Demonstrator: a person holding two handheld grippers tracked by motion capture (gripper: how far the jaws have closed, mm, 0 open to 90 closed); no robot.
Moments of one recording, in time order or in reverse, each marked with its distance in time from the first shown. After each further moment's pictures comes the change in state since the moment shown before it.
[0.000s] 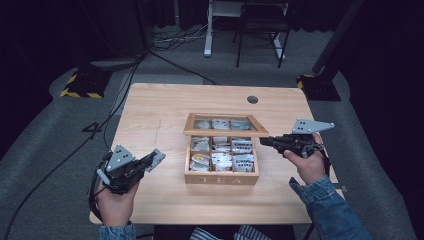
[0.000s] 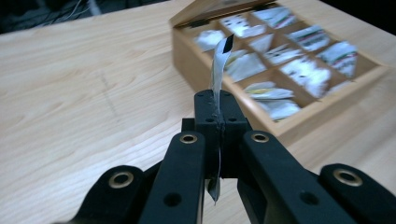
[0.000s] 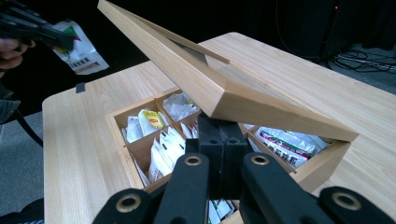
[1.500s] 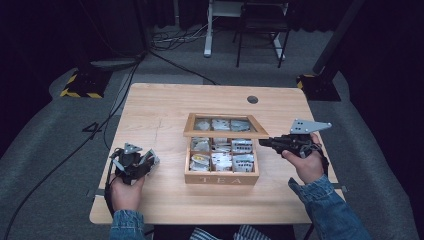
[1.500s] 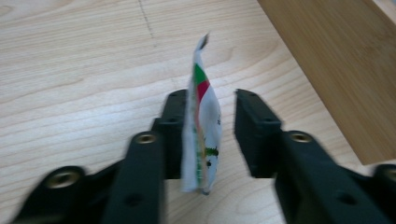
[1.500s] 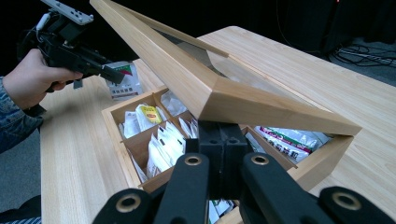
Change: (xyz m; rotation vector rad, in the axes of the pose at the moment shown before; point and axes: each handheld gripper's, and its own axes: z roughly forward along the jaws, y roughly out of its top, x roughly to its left) left arm 0.045 -0.036 0.082 0.221 0.129 -0.175; right arm -0.002 -0.003 0.005 0.018 0.000 0.007
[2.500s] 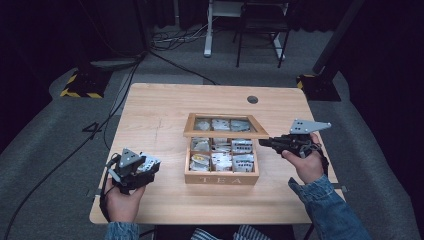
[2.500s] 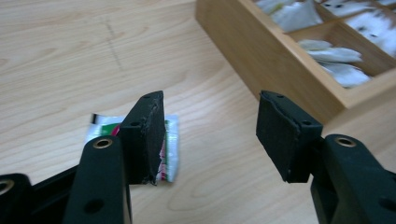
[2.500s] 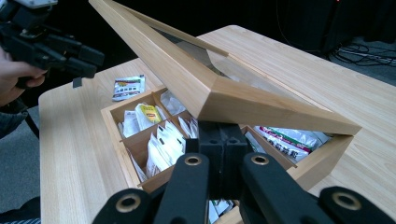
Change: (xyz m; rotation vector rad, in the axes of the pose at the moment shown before) left arm -0.027 -0.013 -0.040 -0.126 -0.093 0.109; right arm 0.000 0.000 0.000 0.005 -0.001 -0.001
